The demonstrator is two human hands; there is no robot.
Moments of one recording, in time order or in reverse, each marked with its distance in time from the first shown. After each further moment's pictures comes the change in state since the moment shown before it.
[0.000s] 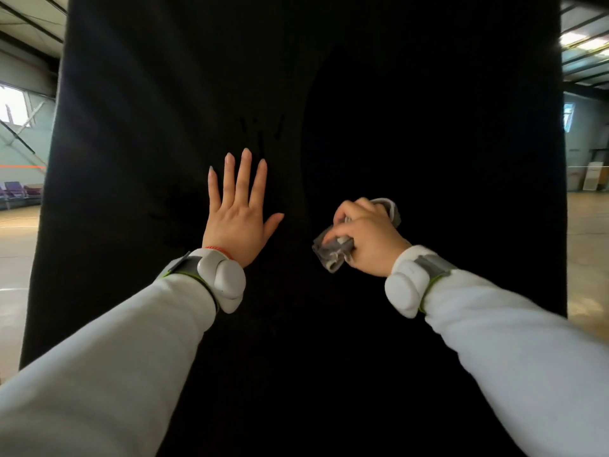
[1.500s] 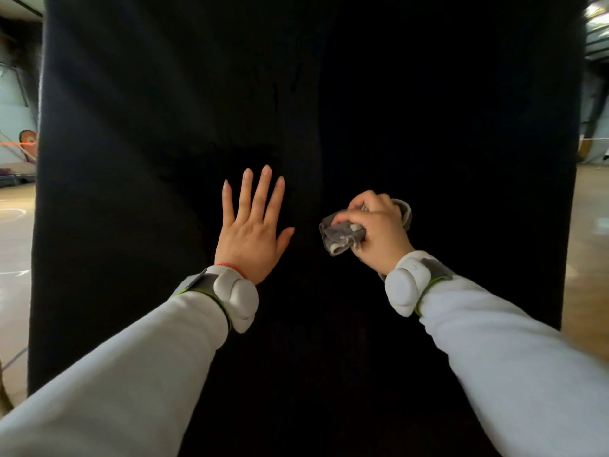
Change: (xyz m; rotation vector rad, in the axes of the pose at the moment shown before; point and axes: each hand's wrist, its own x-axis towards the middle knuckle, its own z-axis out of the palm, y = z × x) left_hand -0.064 -0.002 0.036 -0.025 0.011 0.117; right_hand -0.034 -0.024 0.054 0.114 0.181 0.259
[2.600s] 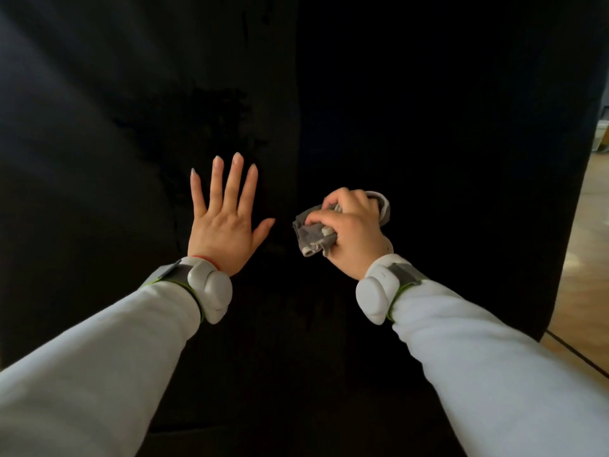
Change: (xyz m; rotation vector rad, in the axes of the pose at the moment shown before) left_hand -0.037 0.021 0.024 0.060 -0.019 -0.068; right_hand -0.038 0.009 0.026 -0.009 0.029 -0.121
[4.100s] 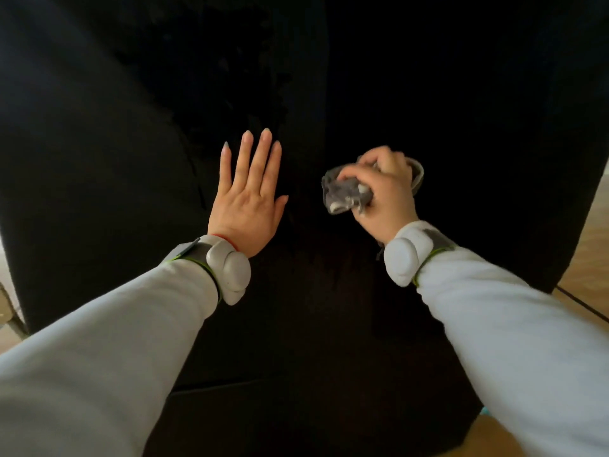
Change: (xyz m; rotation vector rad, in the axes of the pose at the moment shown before) left_hand -0.030 -0.008 0.006 -0.052 -0.014 0.157; right_hand -0.021 -0.004 0.027 -0.018 0.142 0.144
